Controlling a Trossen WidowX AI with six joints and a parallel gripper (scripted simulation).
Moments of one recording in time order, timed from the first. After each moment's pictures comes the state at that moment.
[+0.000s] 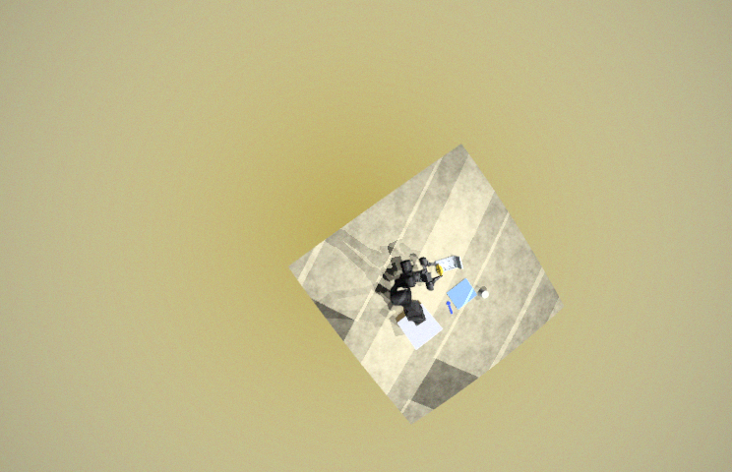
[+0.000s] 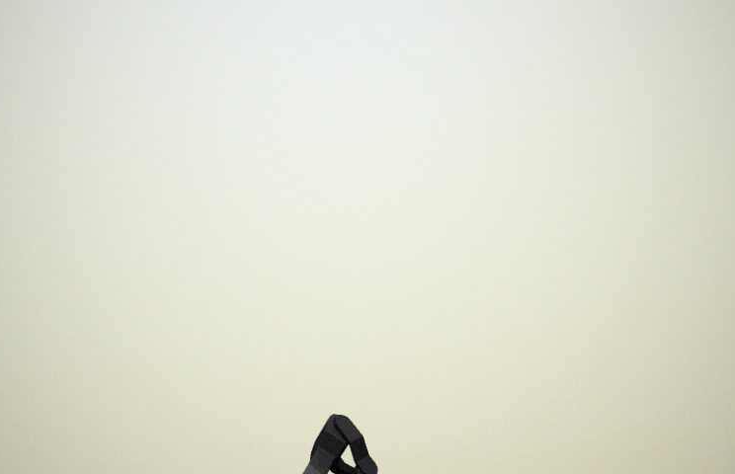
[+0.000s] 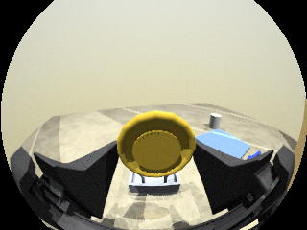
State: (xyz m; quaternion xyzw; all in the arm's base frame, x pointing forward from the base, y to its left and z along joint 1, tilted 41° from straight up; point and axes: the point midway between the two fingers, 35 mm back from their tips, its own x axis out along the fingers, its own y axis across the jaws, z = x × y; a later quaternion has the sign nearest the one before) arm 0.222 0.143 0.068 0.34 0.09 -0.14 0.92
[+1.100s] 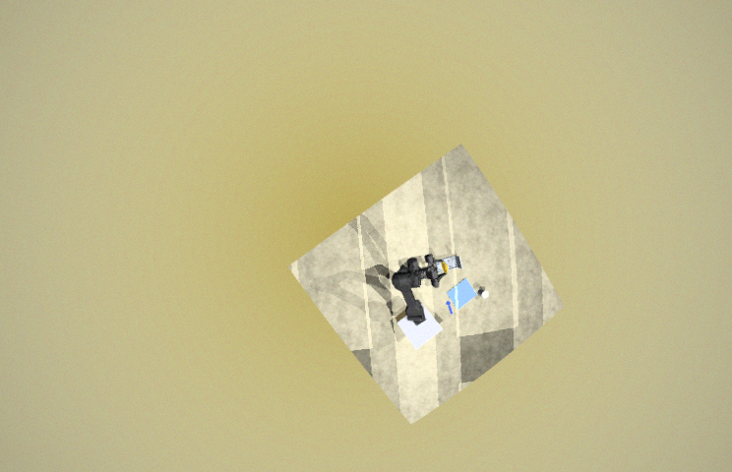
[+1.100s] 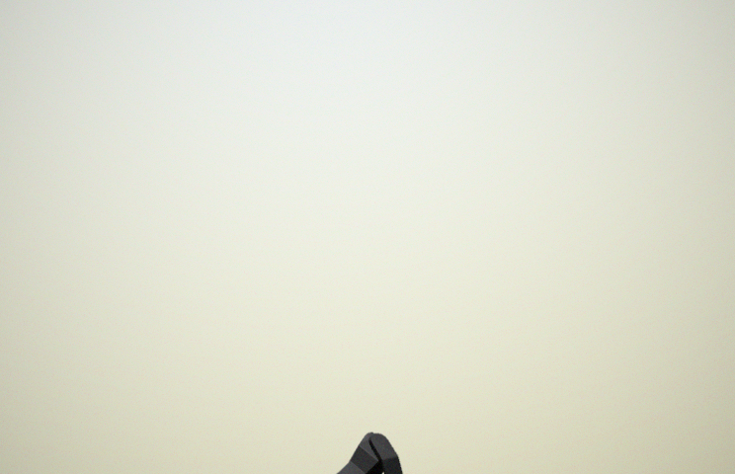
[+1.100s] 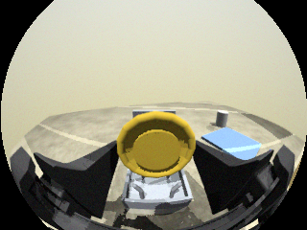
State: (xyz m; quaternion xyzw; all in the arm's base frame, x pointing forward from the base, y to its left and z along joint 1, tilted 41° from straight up) arm 0.257 0.150 0.041 0.35 0.08 -0.15 0.92
